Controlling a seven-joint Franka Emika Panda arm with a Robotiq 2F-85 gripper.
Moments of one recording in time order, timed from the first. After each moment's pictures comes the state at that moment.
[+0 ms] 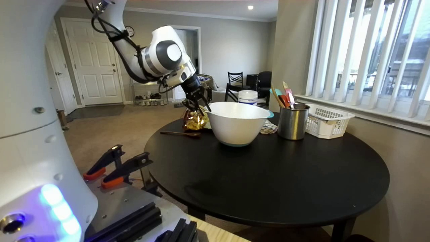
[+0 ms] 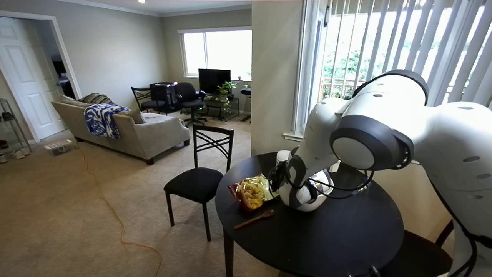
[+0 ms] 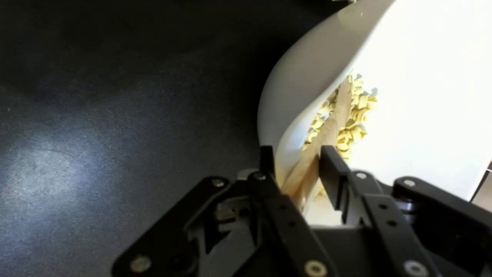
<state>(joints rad) 1.04 0.71 -0.73 -2.29 0.38 3.08 2.41</state>
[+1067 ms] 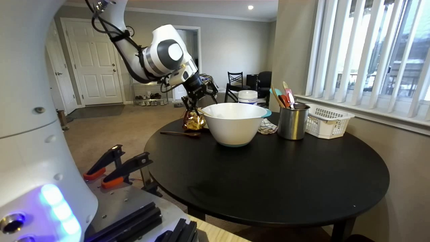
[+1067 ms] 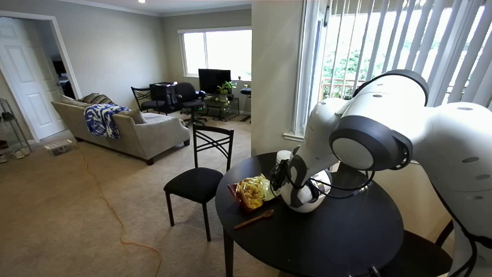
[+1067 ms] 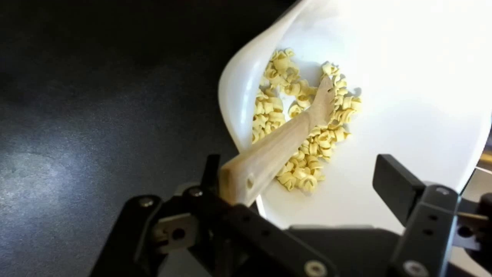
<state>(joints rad) 1.05 0.72 -0.75 -2.30 0.38 3.11 2.41</state>
